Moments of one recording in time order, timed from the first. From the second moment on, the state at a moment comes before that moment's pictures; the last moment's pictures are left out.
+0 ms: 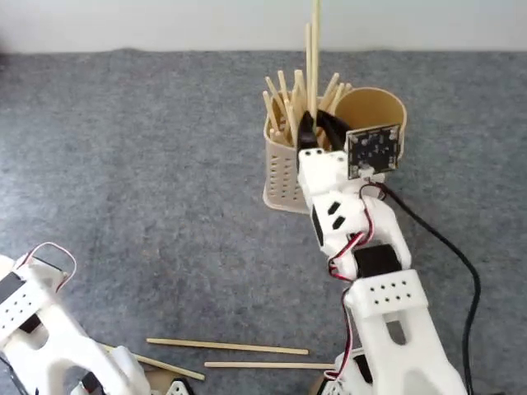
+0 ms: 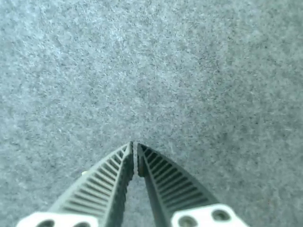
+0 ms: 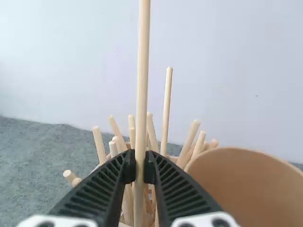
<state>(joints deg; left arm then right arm) -50.8 -34.3 60.0 56.2 28.4 -15.2 -43.6 56.5 1.4 -0.7</state>
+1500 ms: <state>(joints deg) -50.8 -34.3 60.0 56.2 28.4 -20.5 -78.2 57.5 38.7 -7.4</state>
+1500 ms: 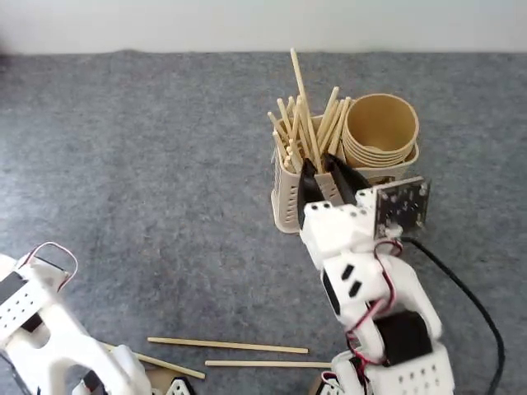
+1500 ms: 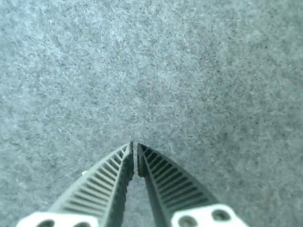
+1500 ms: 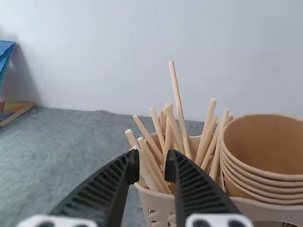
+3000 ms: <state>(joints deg) -1.6 -34.3 52.9 43.8 -15.0 5.9 -102.3 77.8 70.8 -12.7</state>
